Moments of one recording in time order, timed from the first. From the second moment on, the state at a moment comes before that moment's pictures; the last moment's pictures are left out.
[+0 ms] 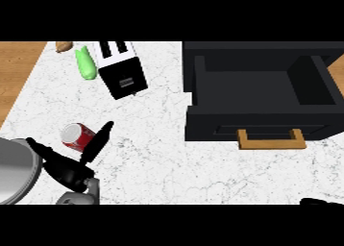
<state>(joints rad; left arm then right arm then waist) -0.04 0.00 -0.13 -1.45 -0.11 1.34 0.15 0.19 -0.11 -0.20 -2.18 -0.13 0.04 0.18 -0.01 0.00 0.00</state>
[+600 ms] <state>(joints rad) -0.04 0.00 0.02 -1.28 0.42 1.18 -0.38 0.19 -0.11 -0.24 -2.20 -0.14 0.06 0.20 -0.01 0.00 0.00</state>
